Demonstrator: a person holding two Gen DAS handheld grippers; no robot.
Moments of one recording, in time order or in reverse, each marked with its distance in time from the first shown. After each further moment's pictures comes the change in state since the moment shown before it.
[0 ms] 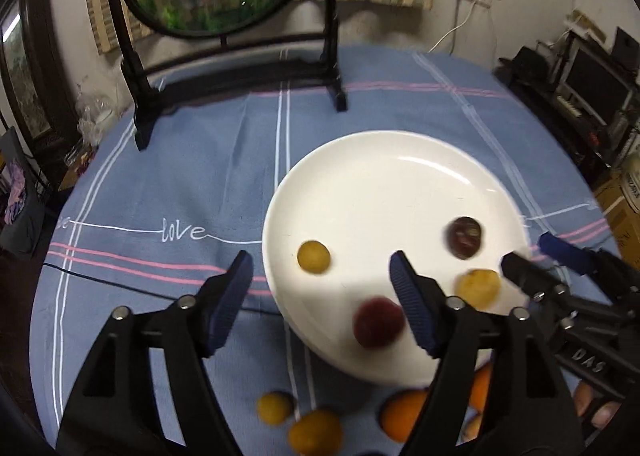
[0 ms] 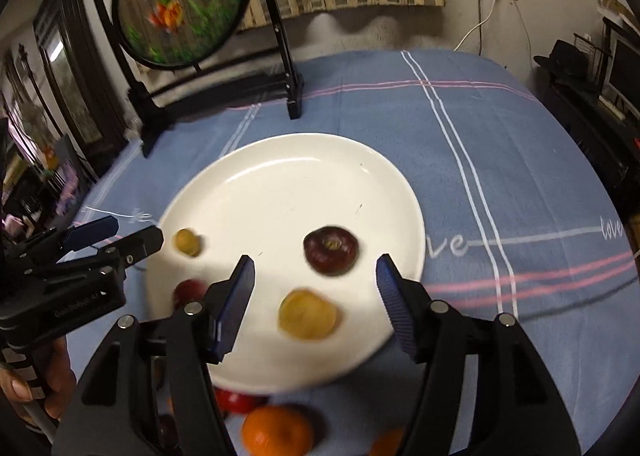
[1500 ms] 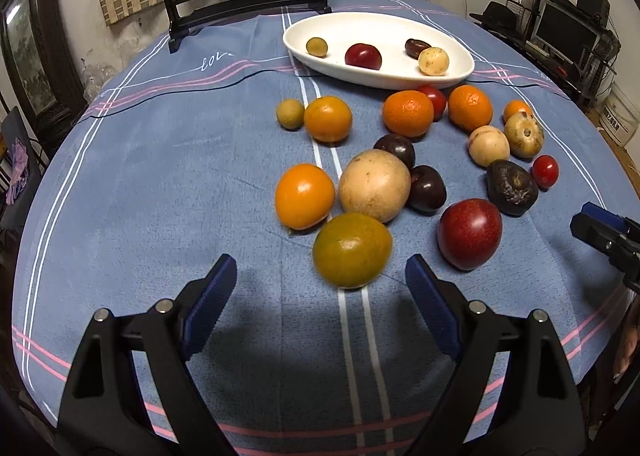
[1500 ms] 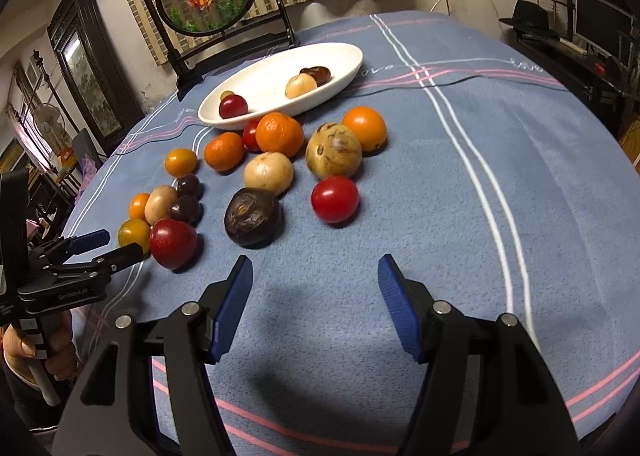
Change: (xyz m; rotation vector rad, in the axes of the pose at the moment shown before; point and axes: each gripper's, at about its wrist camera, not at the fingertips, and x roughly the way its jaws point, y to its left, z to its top) left arm -0.082 0.014 -0.215 0.053 0.077 -0.028; right arm -0.108 -0.009 -0.198 0.060 0.013 0.034
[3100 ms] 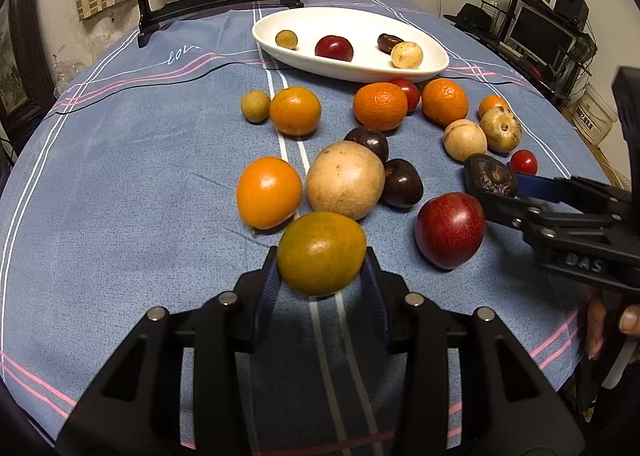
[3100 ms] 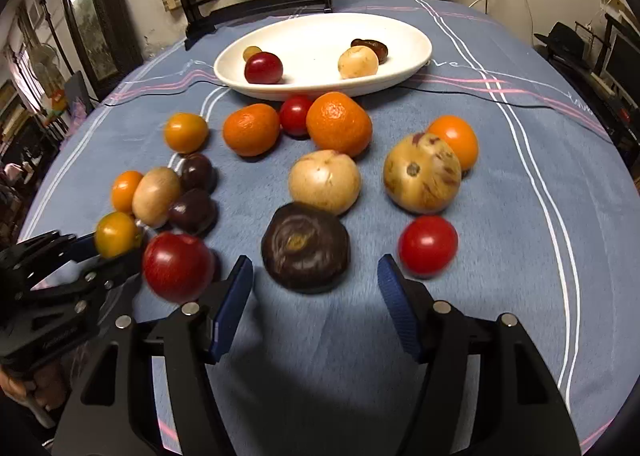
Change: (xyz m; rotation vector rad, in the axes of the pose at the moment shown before) left arm 0.011 -0.004 -0.003 0.011 -0.002 -0.122; right arm 0.061 0.058 0.032 -0.165 0.130 -0.099
